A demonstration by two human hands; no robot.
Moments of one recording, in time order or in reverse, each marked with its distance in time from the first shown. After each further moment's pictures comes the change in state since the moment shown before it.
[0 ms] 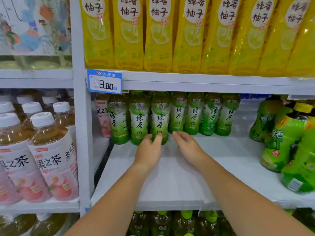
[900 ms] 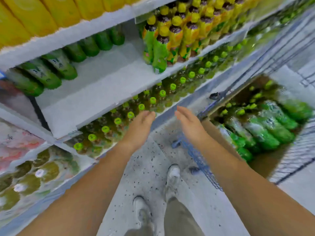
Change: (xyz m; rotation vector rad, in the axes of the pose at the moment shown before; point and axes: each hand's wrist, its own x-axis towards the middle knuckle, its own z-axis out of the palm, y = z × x) left_hand -0.275 0.173 0.000 0.223 -0.908 -0.275; right_hand -0.371 -0.117 -0.181 0.138 0.356 0.749
